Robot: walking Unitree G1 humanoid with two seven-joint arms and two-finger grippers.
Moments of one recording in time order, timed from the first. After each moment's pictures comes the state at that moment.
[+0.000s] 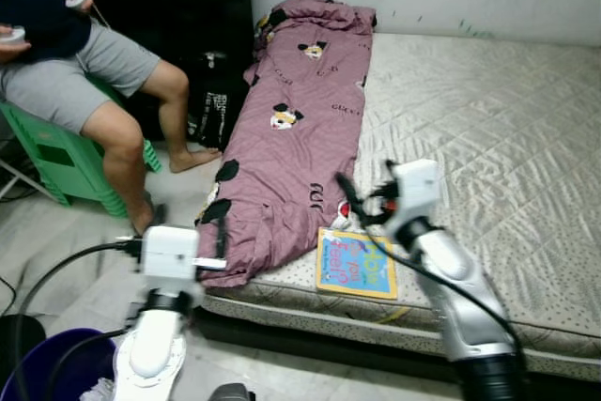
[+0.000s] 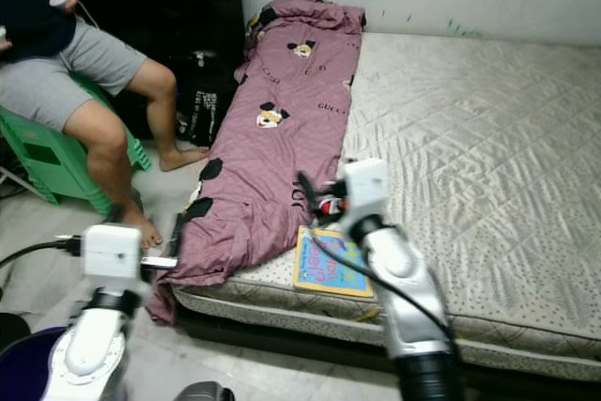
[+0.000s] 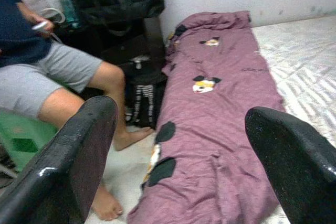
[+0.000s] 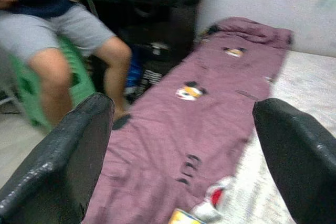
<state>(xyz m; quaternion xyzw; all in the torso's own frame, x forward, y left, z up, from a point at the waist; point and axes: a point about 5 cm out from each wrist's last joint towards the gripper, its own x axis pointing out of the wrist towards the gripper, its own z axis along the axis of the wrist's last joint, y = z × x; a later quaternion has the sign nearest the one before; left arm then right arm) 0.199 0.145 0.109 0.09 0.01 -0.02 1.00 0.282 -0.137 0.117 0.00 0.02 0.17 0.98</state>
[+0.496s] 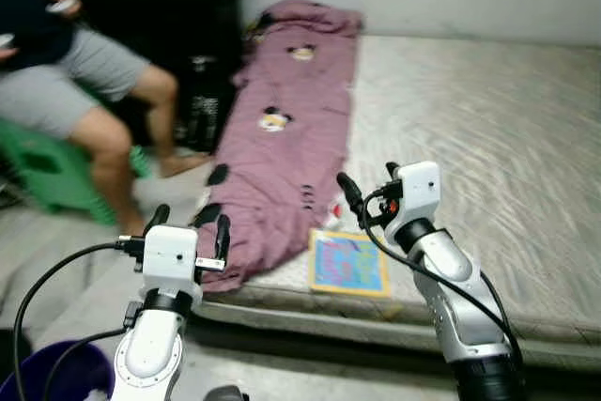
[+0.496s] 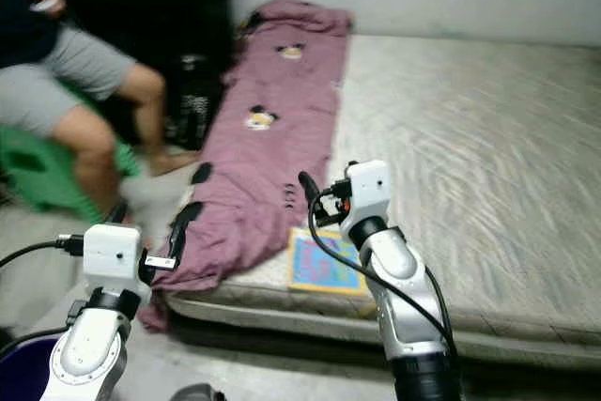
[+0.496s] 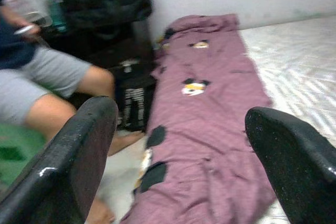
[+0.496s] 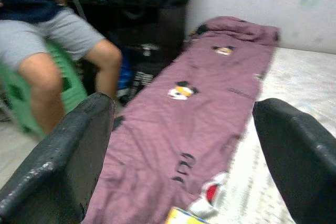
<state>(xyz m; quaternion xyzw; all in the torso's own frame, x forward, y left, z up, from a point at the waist) 0.199 0.150 0.109 0.09 0.01 -0.02 1.00 0.283 -0.132 0.117 0.01 0.02 0.17 0.99</state>
